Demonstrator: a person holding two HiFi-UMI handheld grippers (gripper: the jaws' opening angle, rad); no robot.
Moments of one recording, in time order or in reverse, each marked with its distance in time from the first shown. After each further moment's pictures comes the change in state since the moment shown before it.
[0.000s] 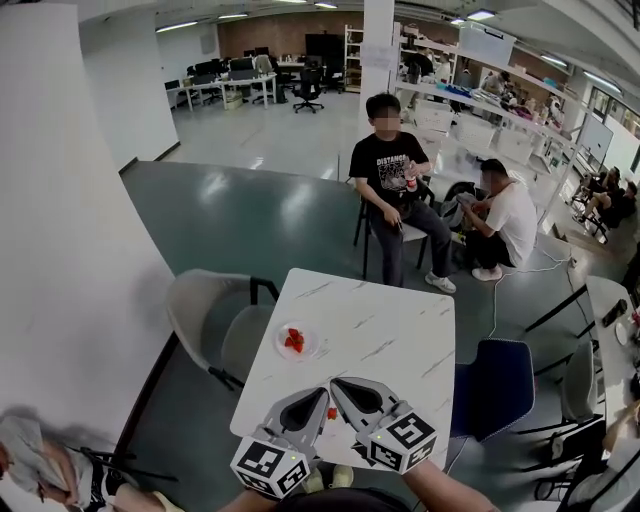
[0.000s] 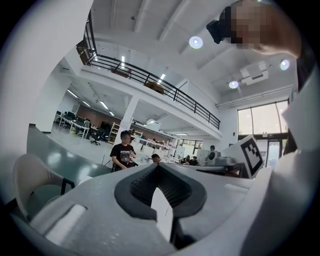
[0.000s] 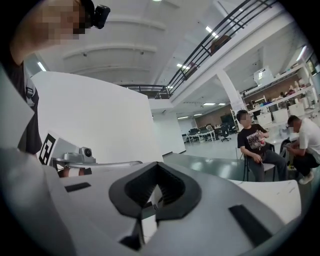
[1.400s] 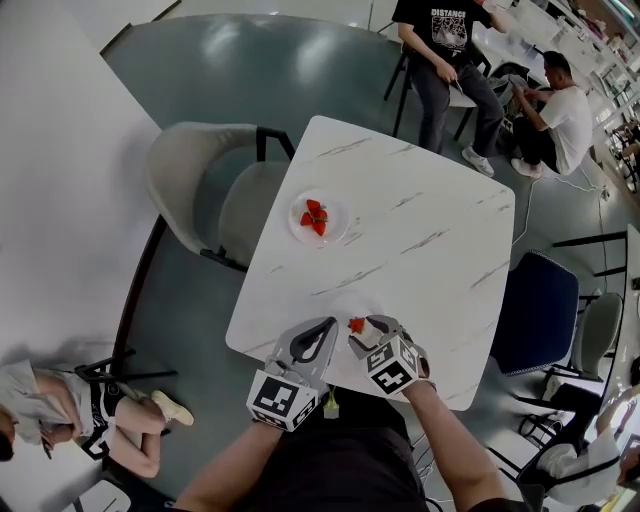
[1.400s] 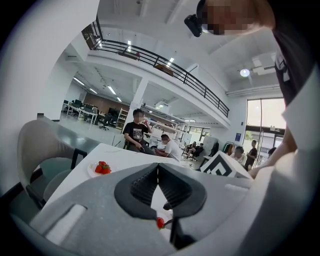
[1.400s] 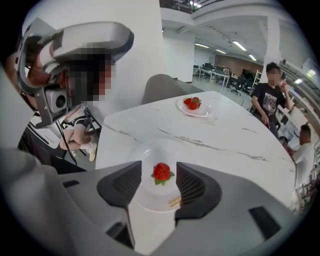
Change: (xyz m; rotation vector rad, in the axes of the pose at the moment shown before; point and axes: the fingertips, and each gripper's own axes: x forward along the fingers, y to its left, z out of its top) left arm 0.017 0.109 -0.202 -0.034 0.163 0.067; right arm 0.038 -0.085 -0.358 -0.223 0.923 -0.016
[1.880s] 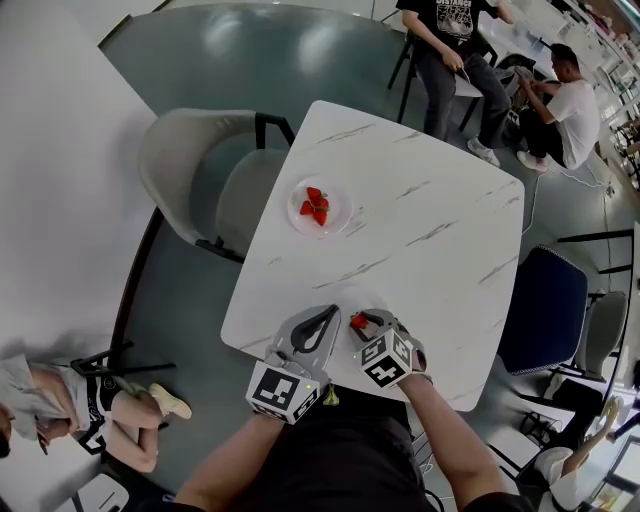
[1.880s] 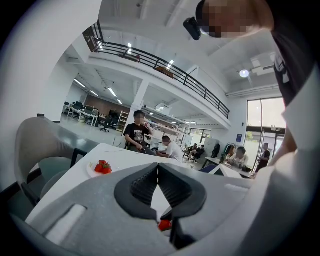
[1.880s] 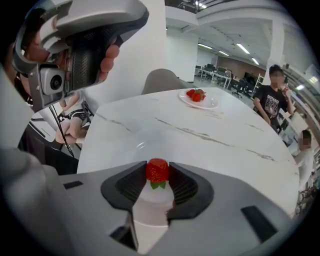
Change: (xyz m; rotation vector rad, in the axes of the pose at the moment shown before) left arm 0.016 0.012 -0.015 0.003 -0.037 0.004; right arm 0.042 -0.005 -0.016 -0.039 0.014 -0.027
